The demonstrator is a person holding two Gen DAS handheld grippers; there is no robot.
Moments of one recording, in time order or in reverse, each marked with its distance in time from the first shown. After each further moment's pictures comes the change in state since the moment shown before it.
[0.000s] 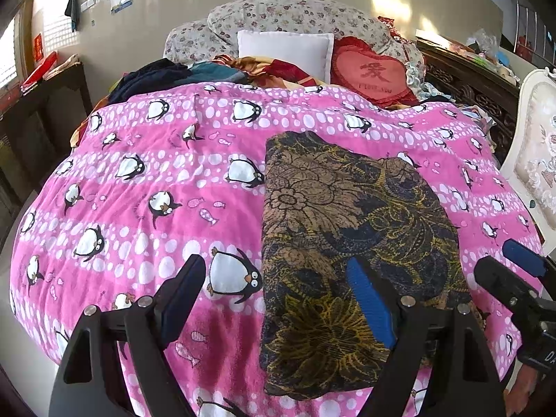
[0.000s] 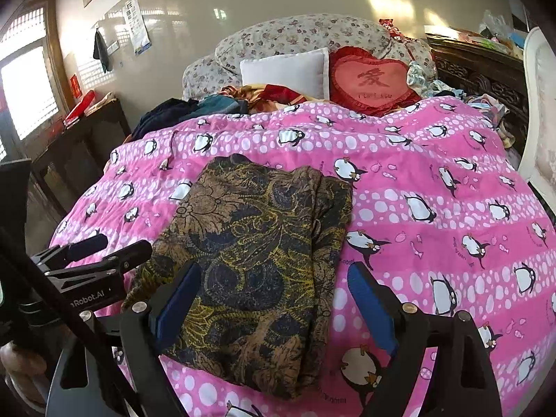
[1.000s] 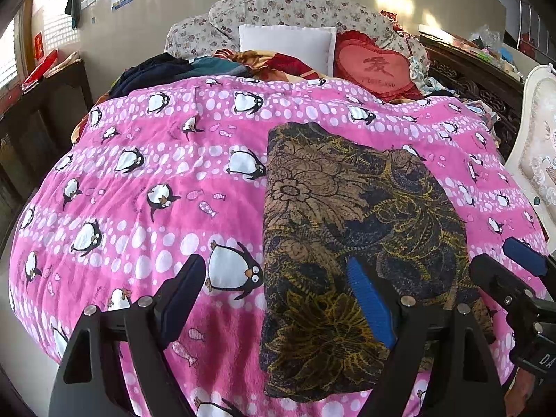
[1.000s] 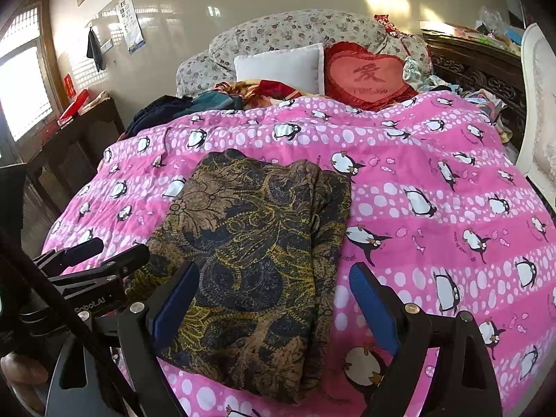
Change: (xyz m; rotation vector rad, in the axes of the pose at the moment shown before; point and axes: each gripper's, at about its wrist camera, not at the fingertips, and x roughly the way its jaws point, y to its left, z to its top) left arm 0.009 0.001 -0.004 -0.004 0.023 0.005; right arm 0.013 0.004 -0.002 0.002 0.022 -0.027
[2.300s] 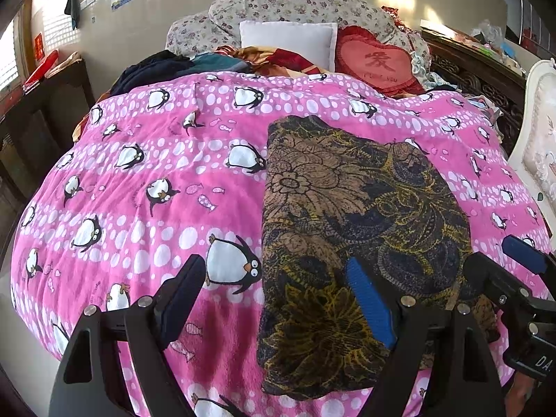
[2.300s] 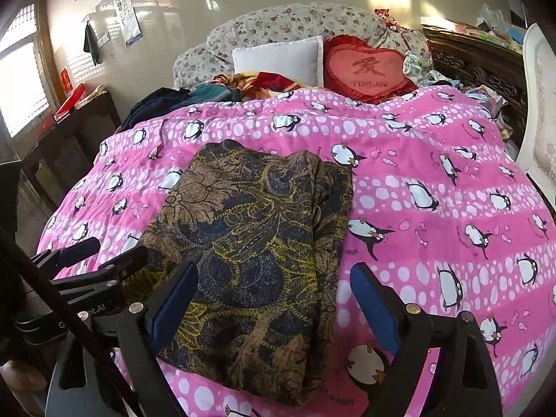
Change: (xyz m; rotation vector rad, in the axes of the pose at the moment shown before) left arm 0.002 -0.006 -0.004 -0.001 0.013 0.019; right arm 0.006 0.005 -0.003 -0.004 0.024 -0.012
